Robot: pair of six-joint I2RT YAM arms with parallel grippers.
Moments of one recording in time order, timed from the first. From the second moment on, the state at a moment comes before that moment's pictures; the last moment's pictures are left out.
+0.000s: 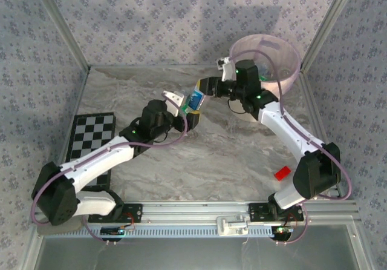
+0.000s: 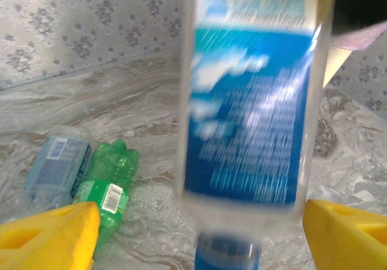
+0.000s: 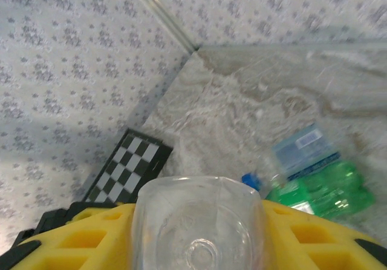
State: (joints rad) left arm -0.75 1.25 0.88 0.05 -0.05 -0.20; right arm 0.42 1.51 1.35 -0.19 -0.50 0.43
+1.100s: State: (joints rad) left arm -0.54 1.11 0.61 0.04 -0.16 -0.57; right arm -0.07 1.40 1.55 -0.29 -0.21 0.27
